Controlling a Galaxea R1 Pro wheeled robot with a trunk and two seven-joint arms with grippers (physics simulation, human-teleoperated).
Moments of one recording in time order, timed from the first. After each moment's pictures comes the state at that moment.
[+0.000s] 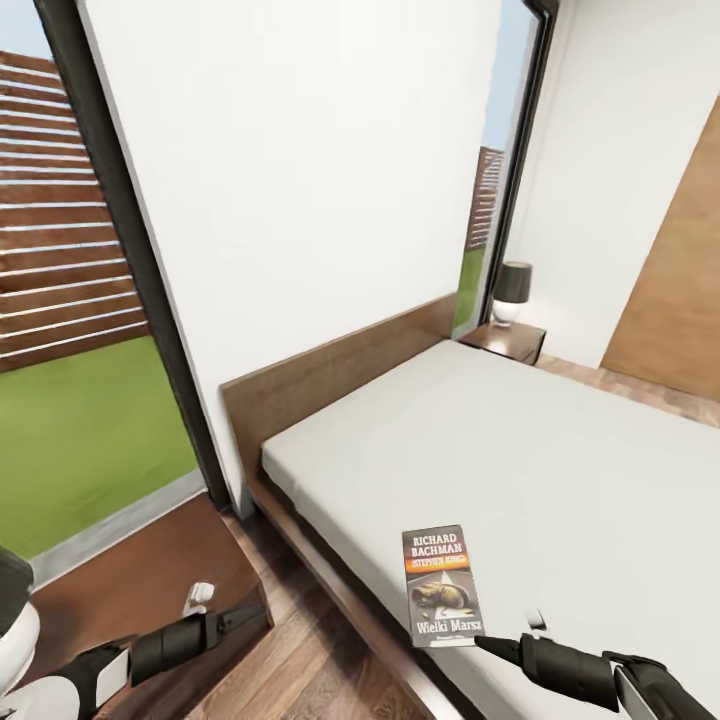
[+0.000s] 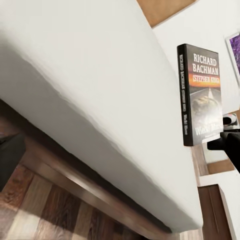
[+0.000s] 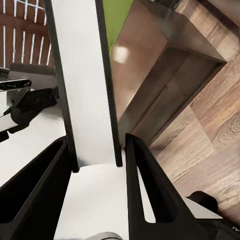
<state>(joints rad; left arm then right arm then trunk) -0.66 0.25 0.27 -0.02 0.06 0.05 -1.30 -0.44 -0.30 -0.03 -0.43 -0.28 0.49 1.29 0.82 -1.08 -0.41</state>
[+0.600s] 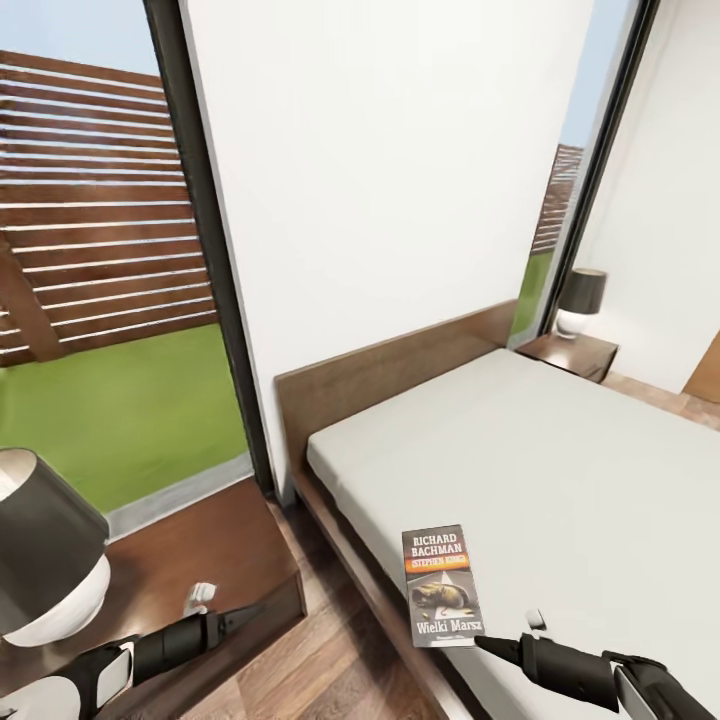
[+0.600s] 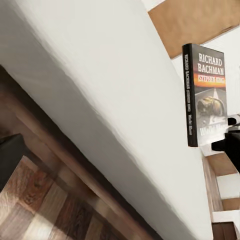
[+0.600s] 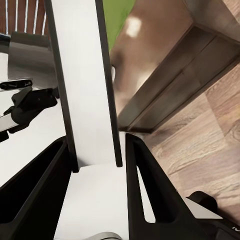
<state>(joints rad) -0.66 0.25 0.27 -0.02 0.06 0.05 -1.28 -0.44 -0.30 -0.03 -0.43 -0.28 0.49 1.29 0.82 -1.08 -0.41</state>
